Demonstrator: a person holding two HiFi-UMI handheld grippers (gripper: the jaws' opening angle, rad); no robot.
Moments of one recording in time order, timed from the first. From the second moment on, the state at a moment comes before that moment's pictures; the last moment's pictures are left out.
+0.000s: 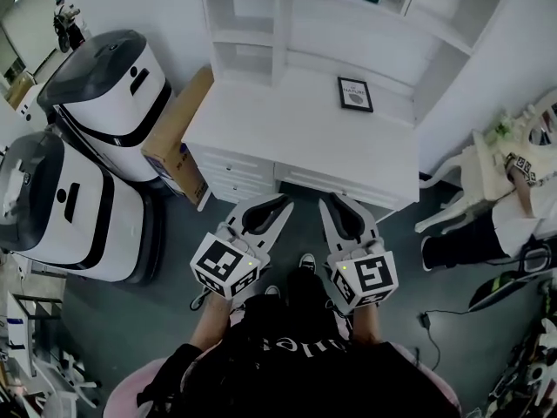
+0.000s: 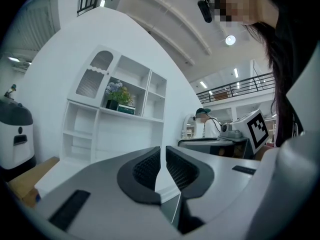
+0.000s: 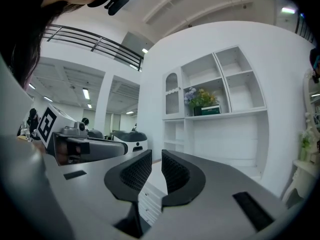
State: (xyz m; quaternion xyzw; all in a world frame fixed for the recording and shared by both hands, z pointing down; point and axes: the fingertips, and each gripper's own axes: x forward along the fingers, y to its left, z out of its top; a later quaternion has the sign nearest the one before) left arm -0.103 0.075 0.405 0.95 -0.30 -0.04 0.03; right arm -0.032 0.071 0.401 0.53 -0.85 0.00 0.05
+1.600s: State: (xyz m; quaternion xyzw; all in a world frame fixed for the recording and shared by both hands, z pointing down) left arm 0.050 -0.214 0.371 0.93 -0.36 -0.01 -0.02; right arm 0.125 -0.228 0.379 0.47 -0.88 0.00 0.01
